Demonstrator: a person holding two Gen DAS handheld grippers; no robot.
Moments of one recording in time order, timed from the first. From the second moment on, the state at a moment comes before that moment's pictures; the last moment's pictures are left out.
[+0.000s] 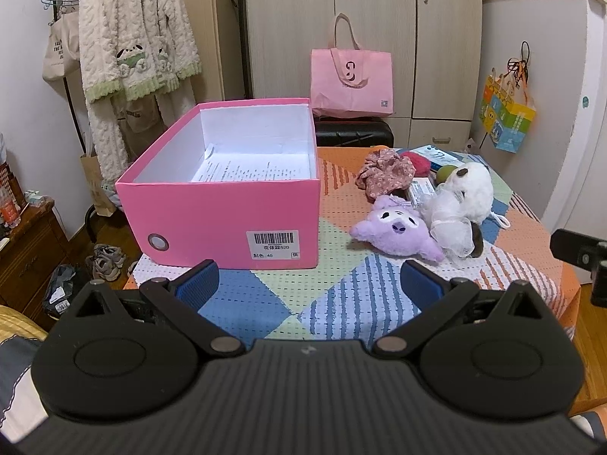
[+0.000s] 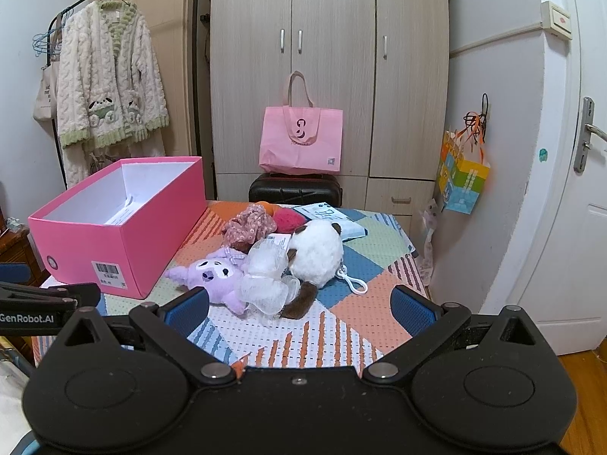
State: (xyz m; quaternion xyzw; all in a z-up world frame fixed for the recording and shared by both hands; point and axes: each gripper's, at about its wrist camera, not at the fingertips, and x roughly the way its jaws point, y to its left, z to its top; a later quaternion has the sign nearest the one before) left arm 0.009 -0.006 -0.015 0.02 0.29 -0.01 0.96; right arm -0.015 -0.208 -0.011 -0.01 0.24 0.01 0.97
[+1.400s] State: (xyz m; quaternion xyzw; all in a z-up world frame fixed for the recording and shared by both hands) left arm 0.046 -0.041 -0.015 0.06 0.22 -0.15 0.96; right arm 0.036 -0.223 -0.052 -0.03 0.20 0.19 0.96
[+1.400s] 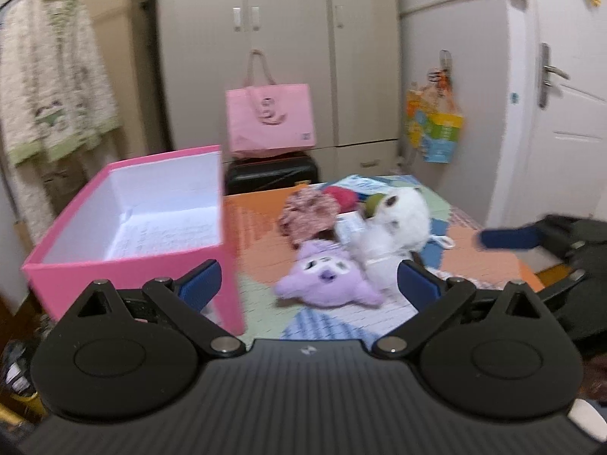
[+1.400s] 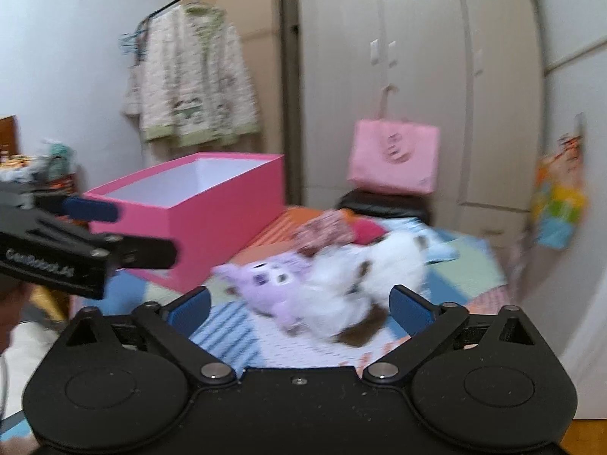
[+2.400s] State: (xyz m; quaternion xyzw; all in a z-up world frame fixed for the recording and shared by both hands) left arm 0.187 -0.074 -0.080 0.04 0.42 -0.20 0.88; right arm 0.125 -0.186 -0.109 -0.09 0.26 0.27 0.92
